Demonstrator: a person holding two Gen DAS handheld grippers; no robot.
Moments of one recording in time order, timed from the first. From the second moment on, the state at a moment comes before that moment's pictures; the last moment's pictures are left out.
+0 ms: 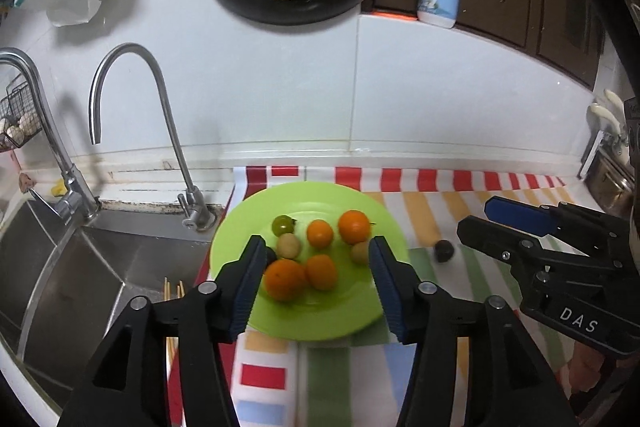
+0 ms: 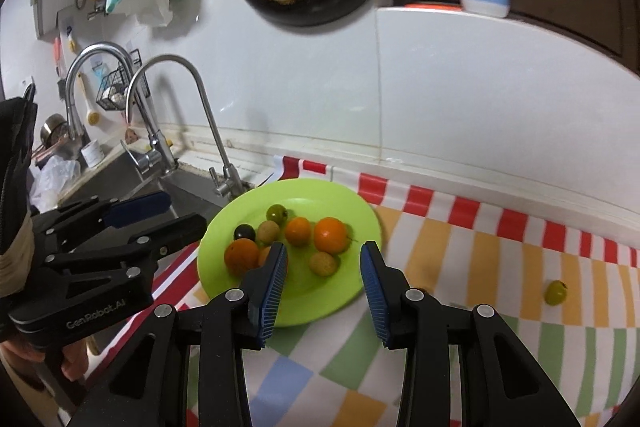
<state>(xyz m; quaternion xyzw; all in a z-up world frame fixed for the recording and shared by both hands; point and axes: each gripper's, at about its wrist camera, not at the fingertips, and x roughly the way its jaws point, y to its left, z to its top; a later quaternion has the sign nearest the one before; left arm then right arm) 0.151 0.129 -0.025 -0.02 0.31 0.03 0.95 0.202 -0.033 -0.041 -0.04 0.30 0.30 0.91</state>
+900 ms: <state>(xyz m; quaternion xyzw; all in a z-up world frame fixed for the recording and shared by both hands) 0.161 0.019 -0.022 -0.01 0.28 0.02 0.96 0.195 -0.164 -0.028 -0.02 0.27 0.17 0.95</state>
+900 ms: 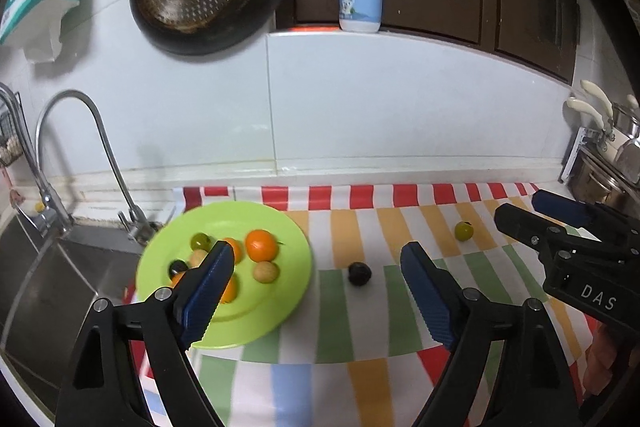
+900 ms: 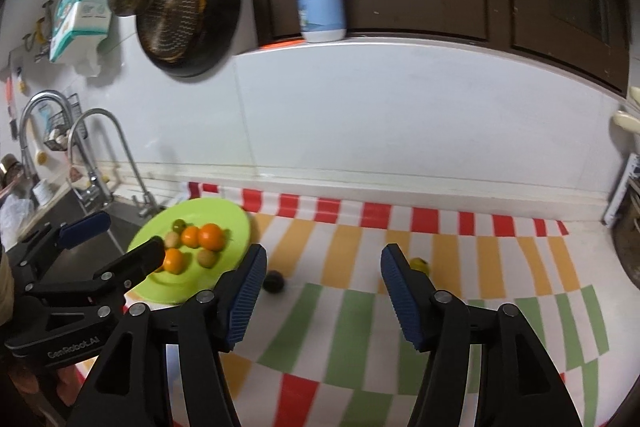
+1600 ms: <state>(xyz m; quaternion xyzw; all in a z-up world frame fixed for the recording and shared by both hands) 0.223 -0.011 -0.086 -0.04 0.36 0.02 0.93 0.252 -0.205 -0.089 0.01 0.32 0.12 0.94</state>
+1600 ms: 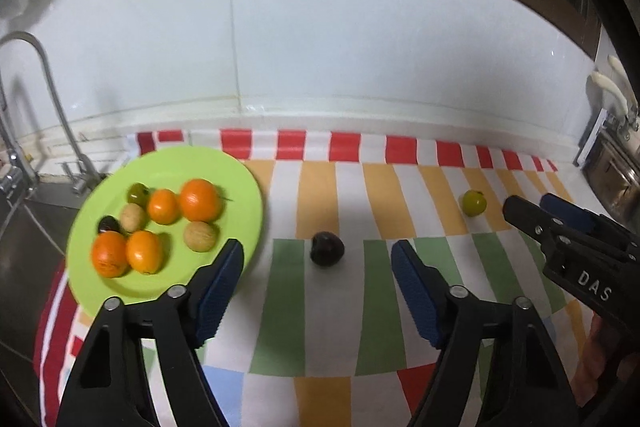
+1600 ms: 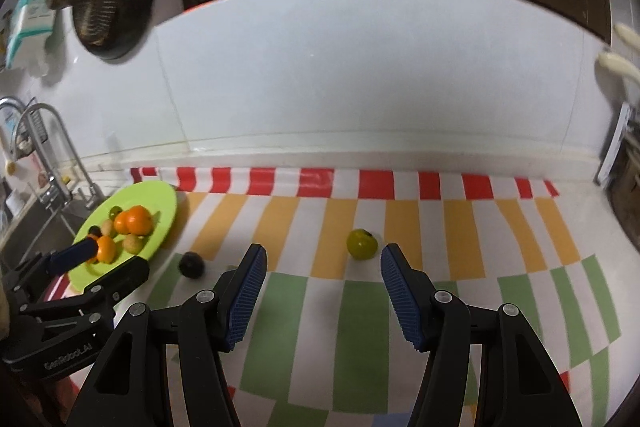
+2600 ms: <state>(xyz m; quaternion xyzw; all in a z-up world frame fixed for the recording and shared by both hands) 0.283 -0.015 -0.135 -0.05 0.44 -0.01 0.90 0.335 -0.206 -0.150 0.04 0.41 0.09 0.91</state>
